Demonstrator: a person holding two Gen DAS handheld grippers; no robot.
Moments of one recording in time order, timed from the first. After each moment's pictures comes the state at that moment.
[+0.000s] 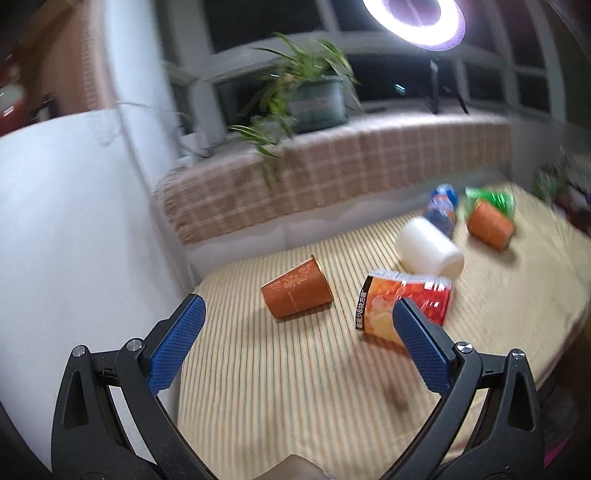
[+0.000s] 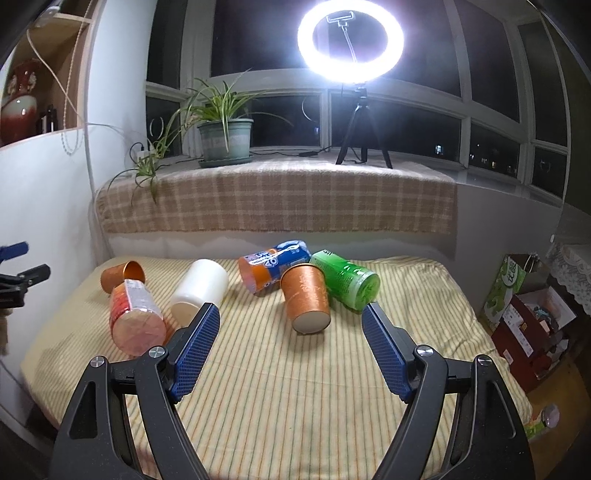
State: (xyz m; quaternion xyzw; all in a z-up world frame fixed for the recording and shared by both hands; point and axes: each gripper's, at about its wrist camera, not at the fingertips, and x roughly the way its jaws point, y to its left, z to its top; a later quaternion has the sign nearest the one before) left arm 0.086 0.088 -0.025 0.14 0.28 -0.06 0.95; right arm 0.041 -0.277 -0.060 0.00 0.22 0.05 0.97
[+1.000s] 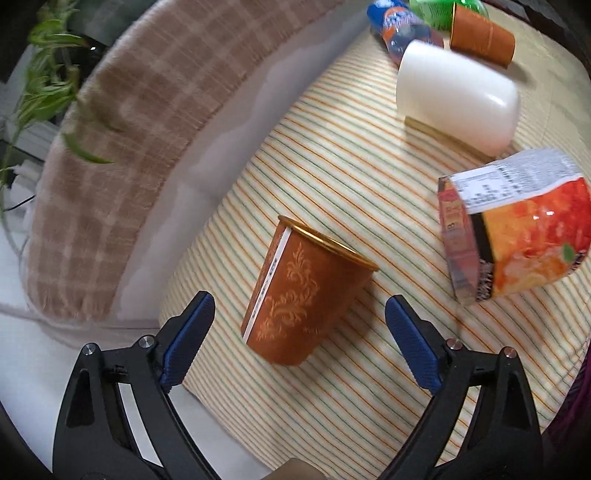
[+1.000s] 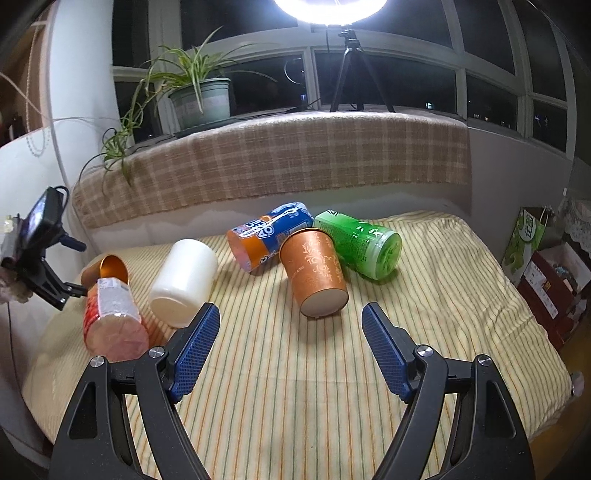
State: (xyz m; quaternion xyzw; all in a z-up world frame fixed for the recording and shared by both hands) left arm 0.260 0.059 -0.118 0.41 0.47 -0.22 0.75; right arm 0.101 -0.277 -0.095 0.05 0.29 0.03 0.95
